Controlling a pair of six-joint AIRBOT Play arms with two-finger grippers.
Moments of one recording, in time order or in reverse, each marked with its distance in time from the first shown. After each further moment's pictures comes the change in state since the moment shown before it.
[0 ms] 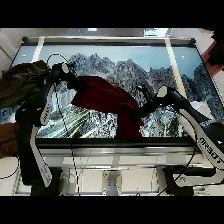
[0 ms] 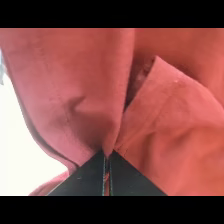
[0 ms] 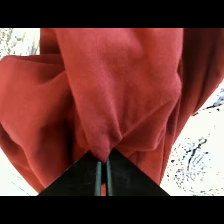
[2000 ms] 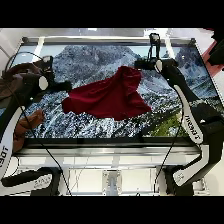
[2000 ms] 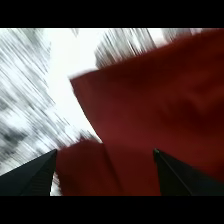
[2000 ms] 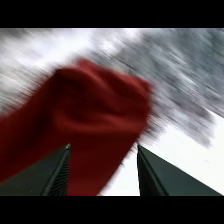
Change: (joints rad) left arm -0.011 0.798 -0.780 0.377 0.414 -0.103; right arm -0.038 -0.274 0.639 -0.501 -0.450 0.472
